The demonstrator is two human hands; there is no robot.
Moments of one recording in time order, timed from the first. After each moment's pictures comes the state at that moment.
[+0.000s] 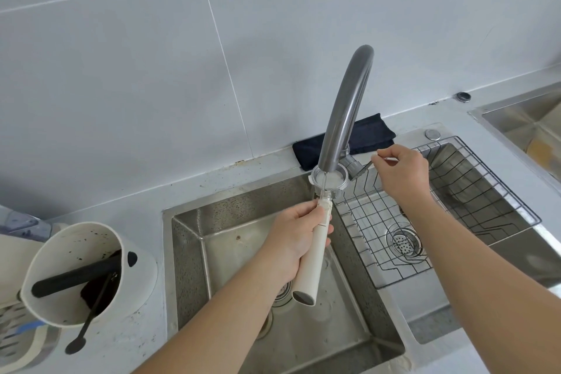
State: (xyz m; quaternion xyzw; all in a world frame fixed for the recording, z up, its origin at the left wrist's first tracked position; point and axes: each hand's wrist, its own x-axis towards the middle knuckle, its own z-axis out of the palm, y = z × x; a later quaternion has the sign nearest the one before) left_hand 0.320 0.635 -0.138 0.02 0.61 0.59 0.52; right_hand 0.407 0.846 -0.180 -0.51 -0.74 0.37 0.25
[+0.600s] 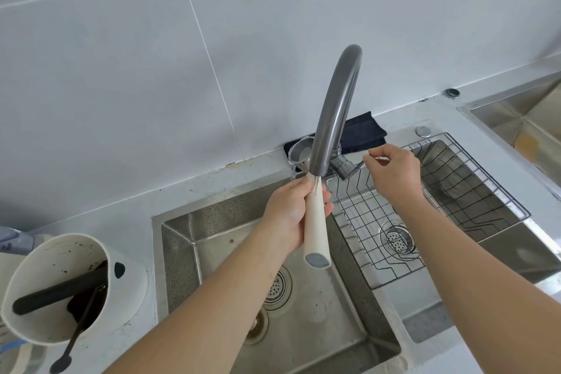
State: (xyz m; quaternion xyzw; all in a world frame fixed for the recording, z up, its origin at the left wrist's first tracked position) left_hand 0.299 0.678 -0.137 -0.07 0.54 0.65 0.53; right_hand 0.406 0.848 -0.180 -0.52 -0.72 0.39 0.24
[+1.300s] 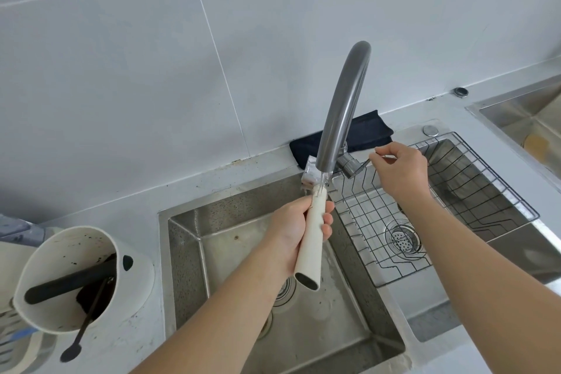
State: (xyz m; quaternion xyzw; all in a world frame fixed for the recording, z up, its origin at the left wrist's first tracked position) left_hand 0.309 0.652 -0.139 -0.12 0.46 0.63 0.61; right_hand 0.407 0.846 -0.179 -0.51 -0.73 0.38 0.25
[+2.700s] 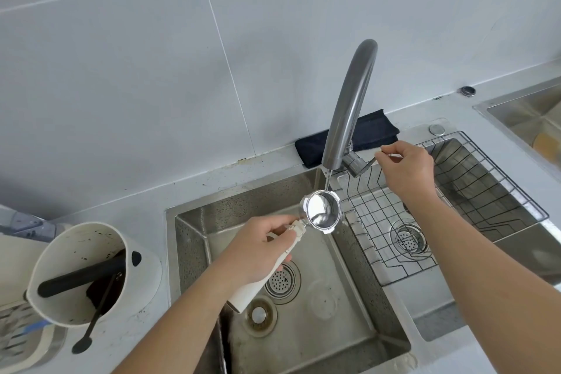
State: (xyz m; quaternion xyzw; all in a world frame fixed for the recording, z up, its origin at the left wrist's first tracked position) left_hand 0.281 0.577 -0.130 0.31 0.75 0.38 0.44; right_hand 0.407 0.846 -0.181 -0.51 -0.73 0.37 0.25
